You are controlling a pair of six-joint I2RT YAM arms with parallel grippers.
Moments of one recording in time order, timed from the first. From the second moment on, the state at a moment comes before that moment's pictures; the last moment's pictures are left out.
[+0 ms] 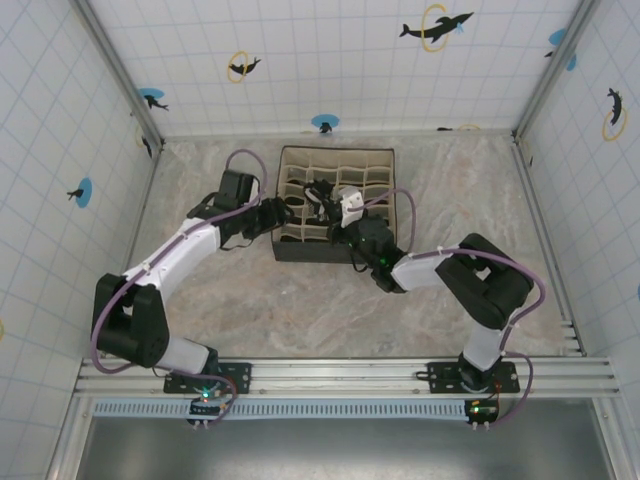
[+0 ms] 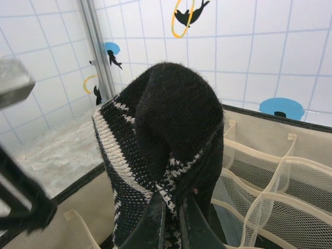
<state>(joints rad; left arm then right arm) -0.36 1.46 1.06 -0.46 0.32 -0.60 0.81 1.80 0.74 1.02 0.18 0.10</state>
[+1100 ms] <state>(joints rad) -0.38 1.67 1.20 -0.23 0.64 -0.78 0.85 1.98 0.72 1.26 0.24 -0.05</state>
